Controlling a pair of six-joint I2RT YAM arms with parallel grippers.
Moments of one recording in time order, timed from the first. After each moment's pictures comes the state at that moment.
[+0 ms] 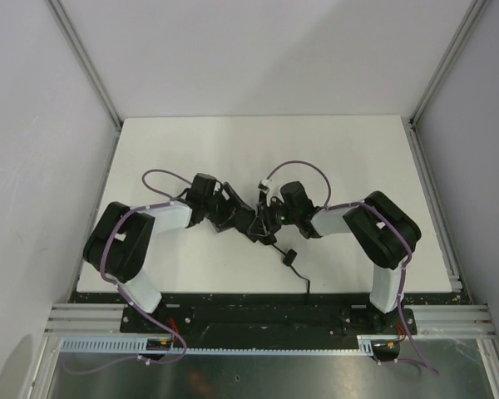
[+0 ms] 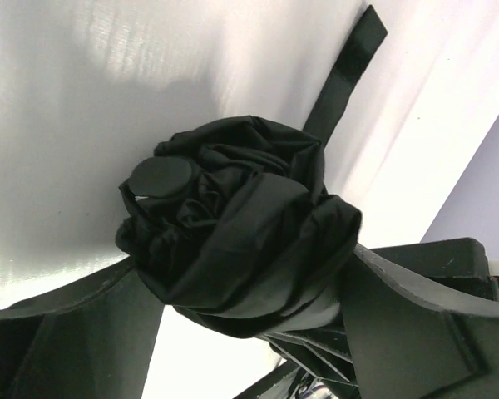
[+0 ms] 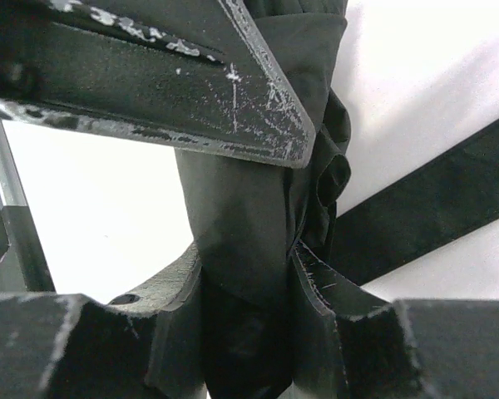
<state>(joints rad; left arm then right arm) -0.42 1.68 0.79 0.02 0.29 -1.07 0.68 1.89 0.86 0.45 -0.53 0.31</state>
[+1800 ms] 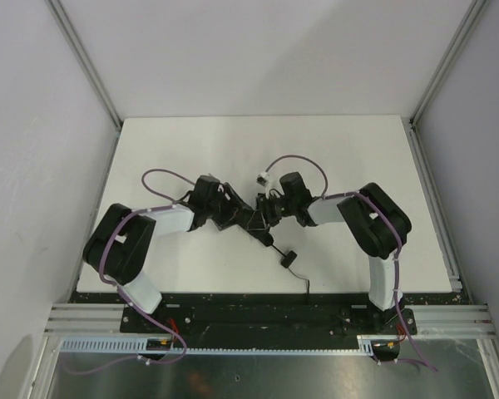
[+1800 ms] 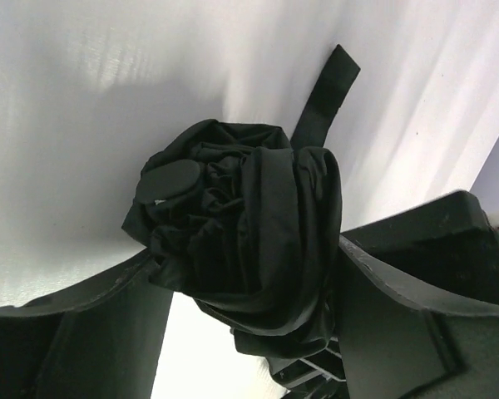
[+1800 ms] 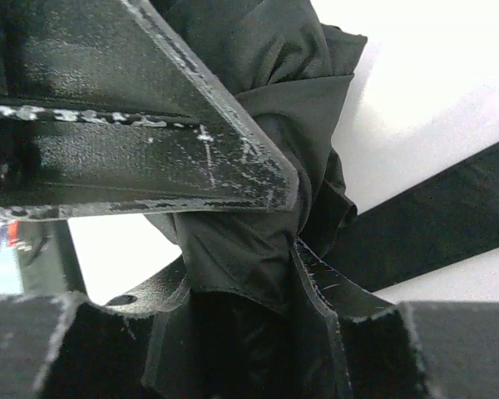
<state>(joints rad) -0.45 1.66 0.76 0.08 0.19 -1.06 0.63 1.98 1.01 0.31 -0.64 0.30</state>
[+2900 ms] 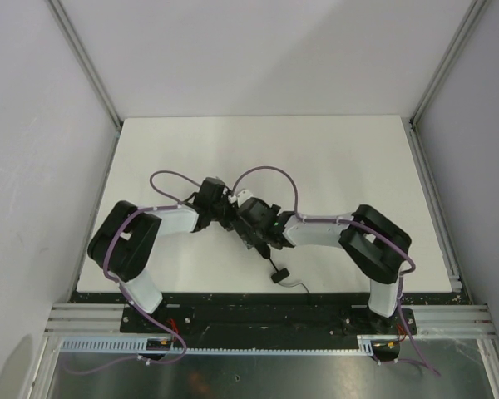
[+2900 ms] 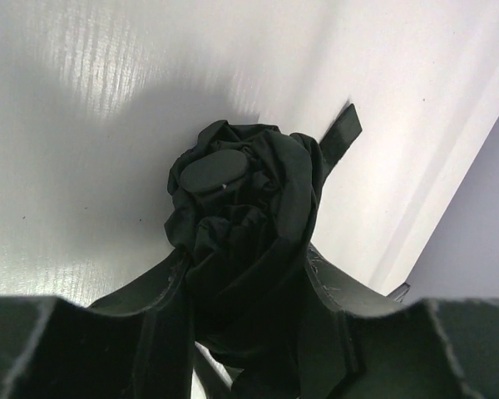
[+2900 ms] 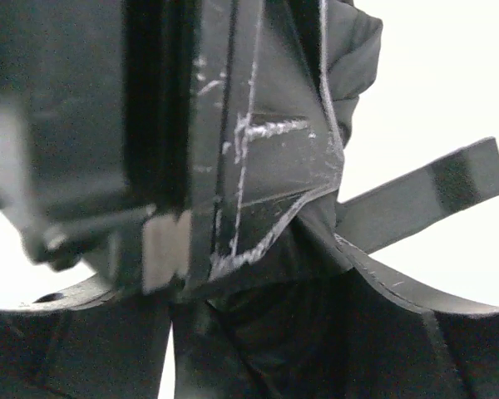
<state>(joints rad) -0.50 1.70 0.77 0.09 0.25 -1.08 0.96 1.84 1.09 -0.09 0.16 0.21</state>
